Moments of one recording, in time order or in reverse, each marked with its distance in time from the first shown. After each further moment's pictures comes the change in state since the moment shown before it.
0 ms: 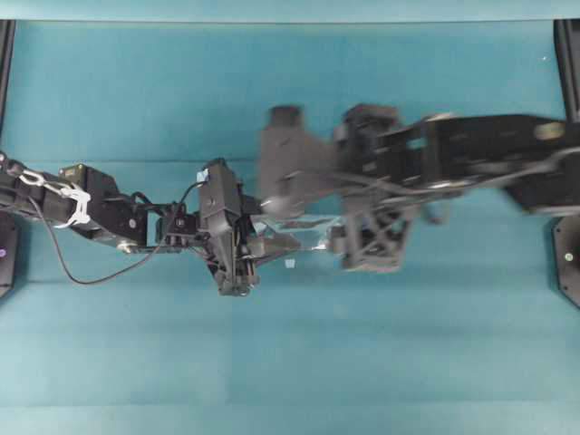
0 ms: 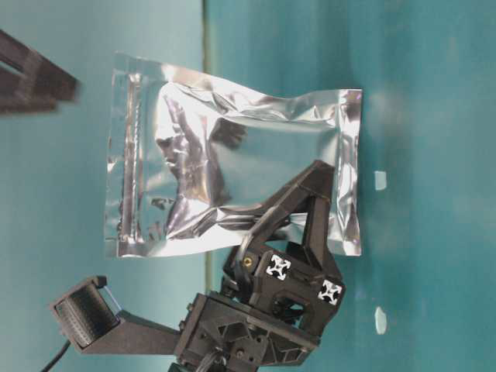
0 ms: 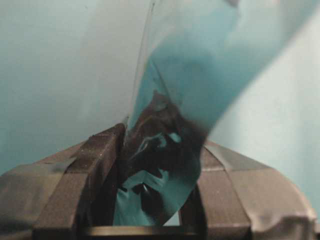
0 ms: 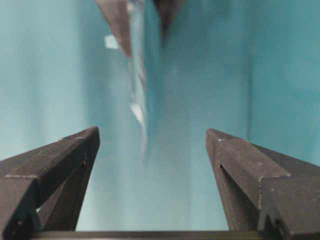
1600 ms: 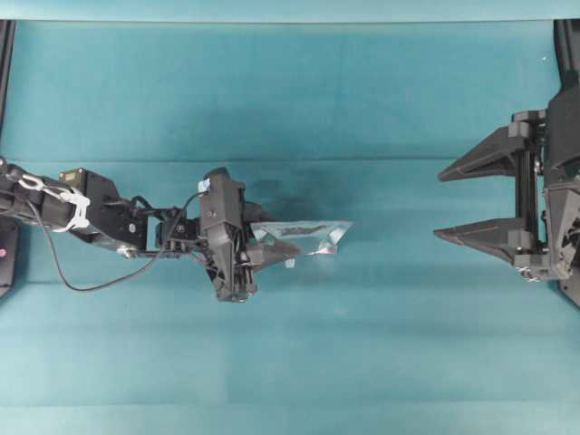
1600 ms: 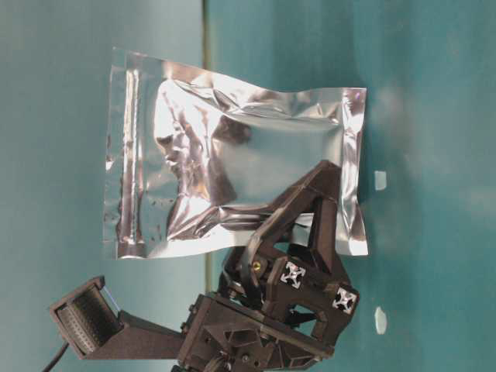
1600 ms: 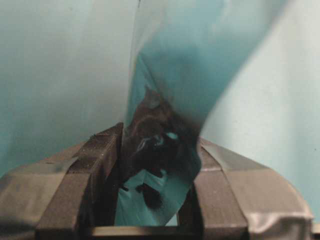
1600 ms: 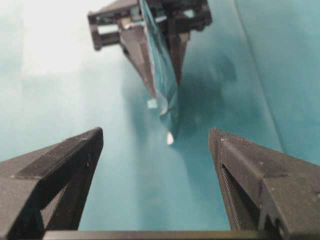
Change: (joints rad) left arm -0.020 -0.002 -0.002 0.000 0.018 0.054; right arm 0.011 -0.698 0.709 -0.002 -0.655 0.207
